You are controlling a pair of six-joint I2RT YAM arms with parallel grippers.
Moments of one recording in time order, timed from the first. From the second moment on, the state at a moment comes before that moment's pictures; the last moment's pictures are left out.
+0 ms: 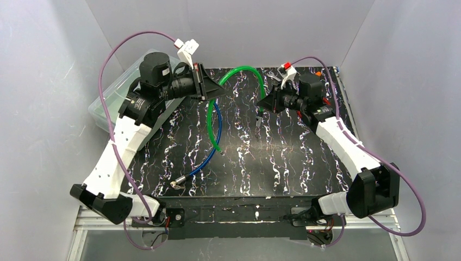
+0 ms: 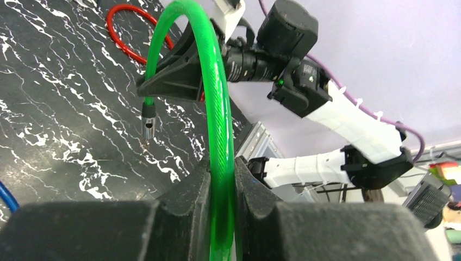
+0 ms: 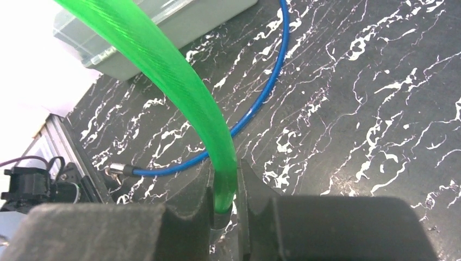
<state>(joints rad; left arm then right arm) -0.46 1.34 1.69 -0.58 0.66 -0.63 0.35 1.35 1.12 -0.12 -0.59 0.24</state>
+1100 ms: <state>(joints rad) -0.46 0.95 1.11 -0.33 0.77 -0.09 0.32 1.41 1.32 0.12 -0.81 0.65</state>
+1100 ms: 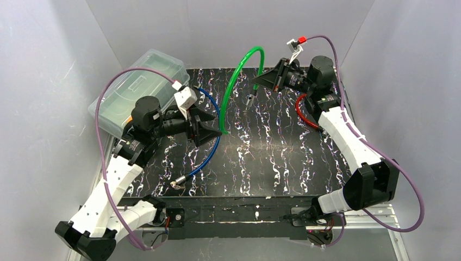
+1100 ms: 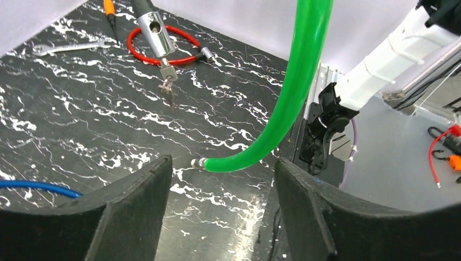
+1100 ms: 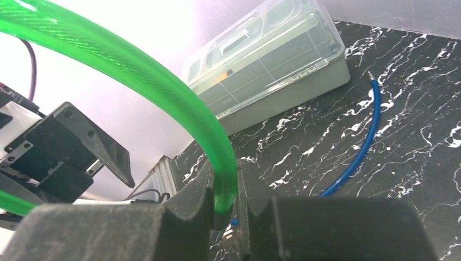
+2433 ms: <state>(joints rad) -0.73 1.08 1.23 -0.06 0.63 0.19 0.38 1.41 1.12 0.43 -0.95 0.90</state>
